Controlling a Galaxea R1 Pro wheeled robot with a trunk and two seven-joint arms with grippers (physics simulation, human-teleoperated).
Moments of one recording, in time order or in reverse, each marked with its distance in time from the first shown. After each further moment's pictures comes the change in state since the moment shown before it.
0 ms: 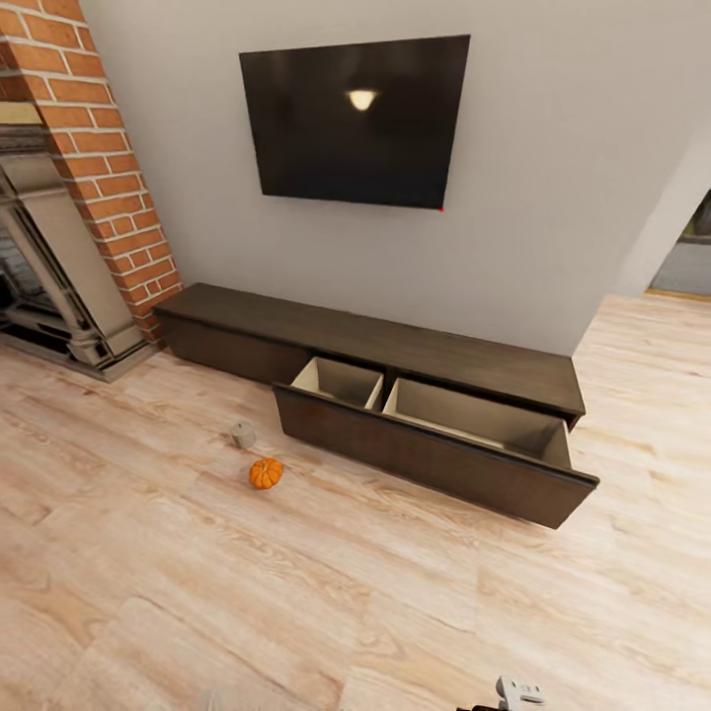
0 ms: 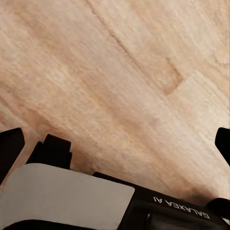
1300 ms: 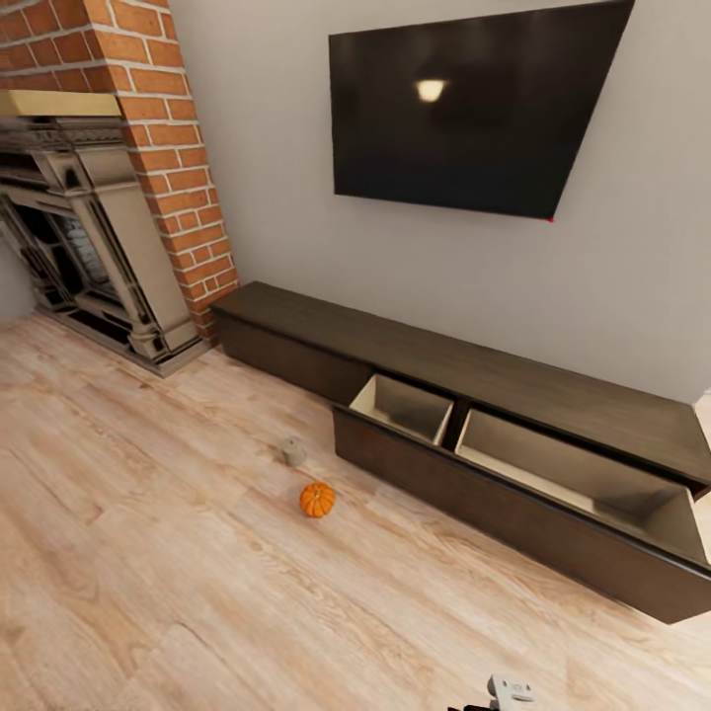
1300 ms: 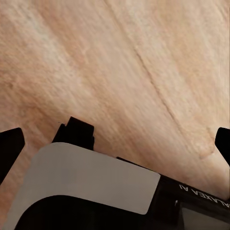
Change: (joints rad) left arm 0.000 0.007 0.006 0.100 0.001 -0.057 -0.010; right arm 0.001 0.022 0.001 0.001 0.007 -0.012 0.002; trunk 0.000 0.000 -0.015
